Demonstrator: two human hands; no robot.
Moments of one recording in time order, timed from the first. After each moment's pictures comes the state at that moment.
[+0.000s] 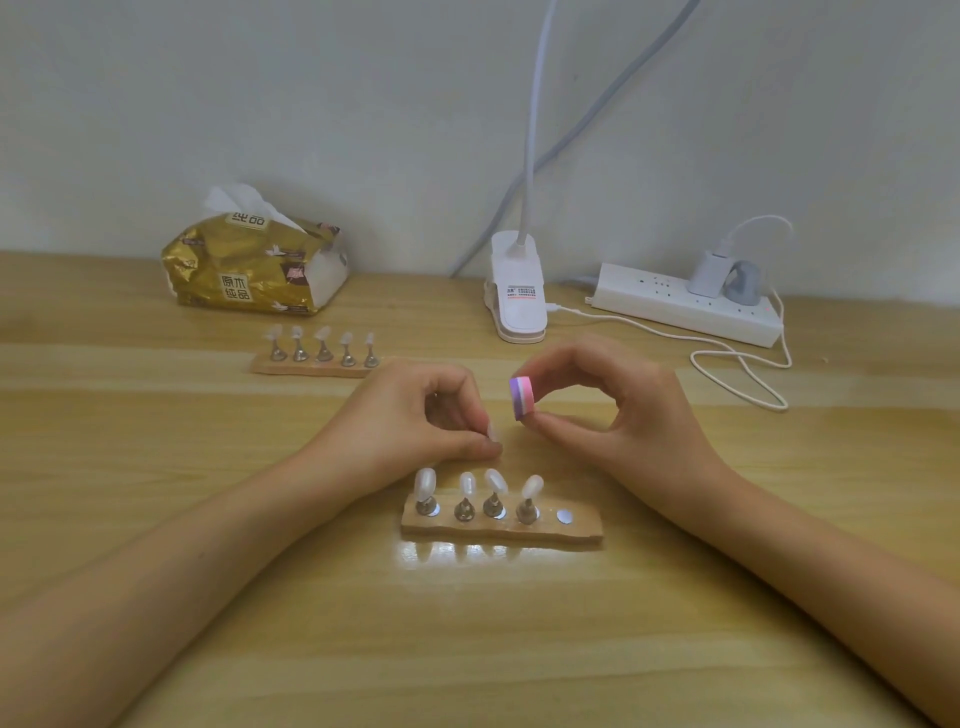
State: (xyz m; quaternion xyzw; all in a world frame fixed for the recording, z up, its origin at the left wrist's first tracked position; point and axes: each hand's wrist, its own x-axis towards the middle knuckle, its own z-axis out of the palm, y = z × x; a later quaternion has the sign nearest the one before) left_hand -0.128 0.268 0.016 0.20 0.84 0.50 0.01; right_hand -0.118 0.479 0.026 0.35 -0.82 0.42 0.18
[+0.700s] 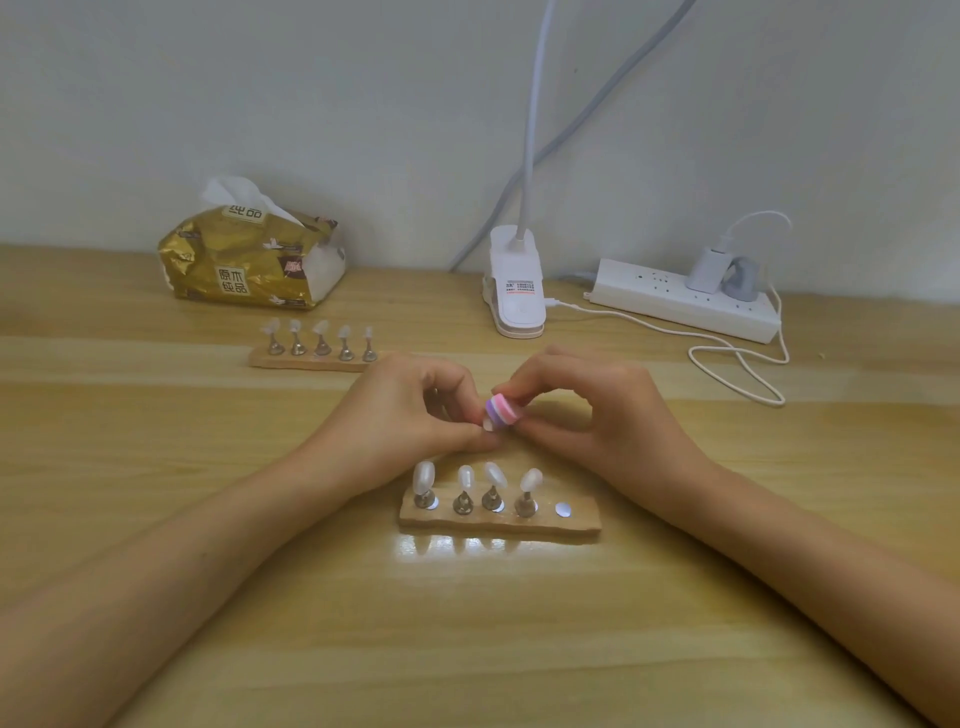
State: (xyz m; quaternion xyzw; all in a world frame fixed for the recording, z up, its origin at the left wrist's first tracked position) left_hand -0.127 0.269 0.016 0.20 0.84 0.50 -0.02; right_hand -0.126 0.476 0.018 0.38 -0.83 0.36 0.19
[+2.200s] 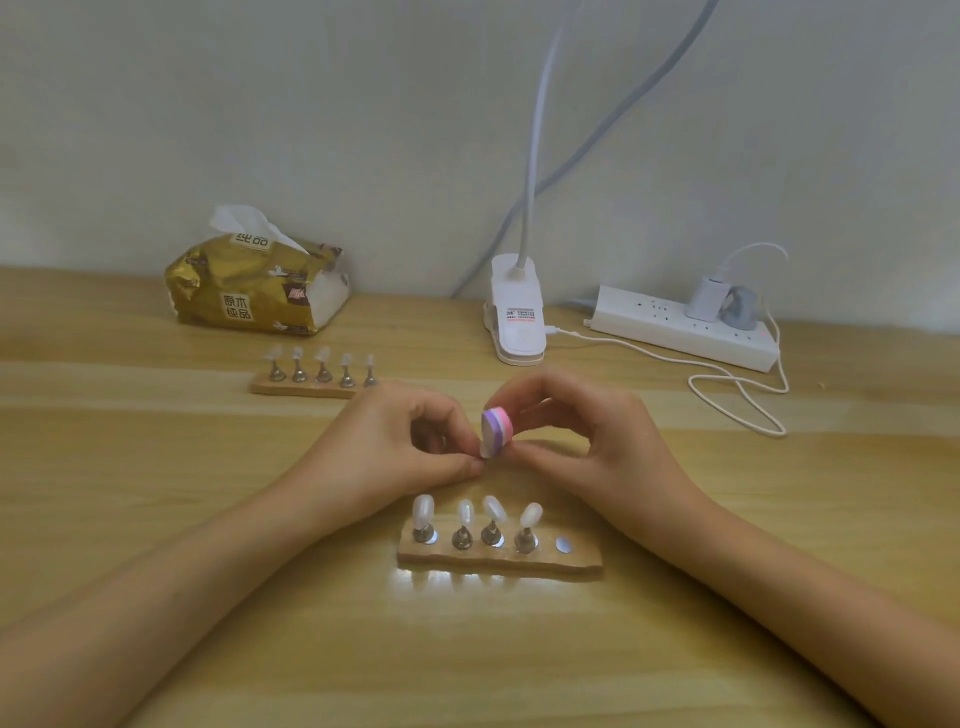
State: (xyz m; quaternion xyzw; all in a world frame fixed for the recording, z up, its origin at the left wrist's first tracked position) left_hand -0.128 0.258 0.014 0.21 0.85 0.48 -0.03; right_hand -0.120 0.468 0.024 0.32 -0.82 0.47 0.09
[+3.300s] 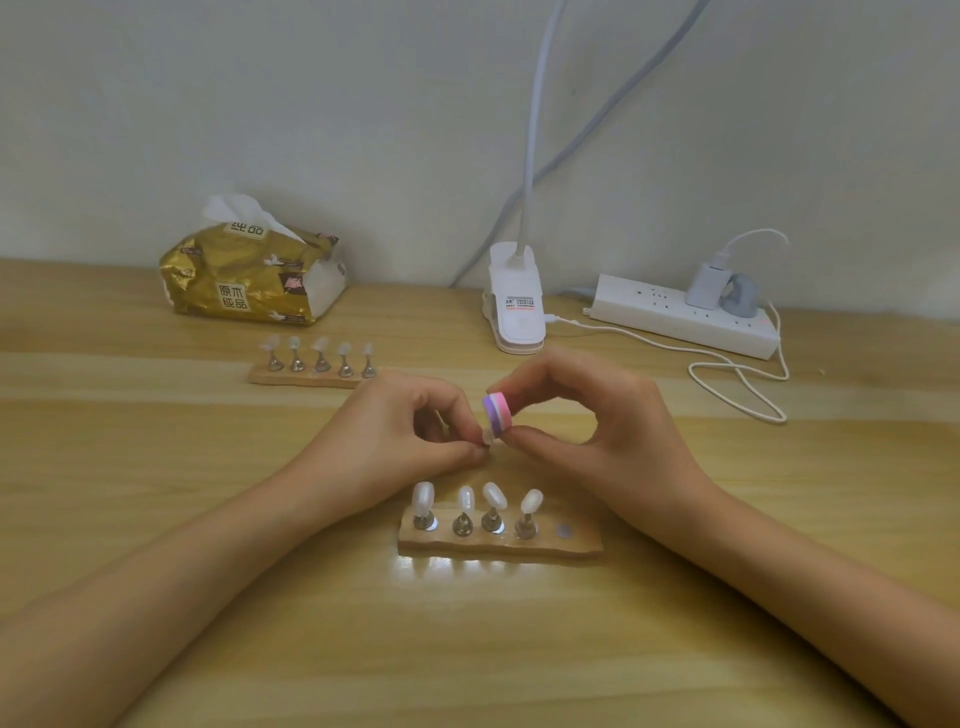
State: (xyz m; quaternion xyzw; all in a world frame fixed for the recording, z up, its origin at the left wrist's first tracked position) left_hand -0.128 0.260 0.014 0.21 0.86 0.47 -0.02; right_hand -0.119 0.467 0.027 0.35 -0.82 0.41 0.16
